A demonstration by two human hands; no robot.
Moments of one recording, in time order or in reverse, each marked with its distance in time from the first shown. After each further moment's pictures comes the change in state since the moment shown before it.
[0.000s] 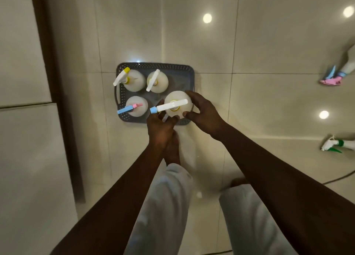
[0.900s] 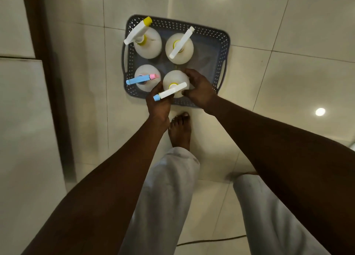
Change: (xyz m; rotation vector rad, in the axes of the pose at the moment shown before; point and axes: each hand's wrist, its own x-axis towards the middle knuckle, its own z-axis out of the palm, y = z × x) left_hand 0.116 -0.096 -0.045 -0.202 0.095 -0.141; right_hand 0.102 0.046 0.108 -0.108 -0.040 0.104
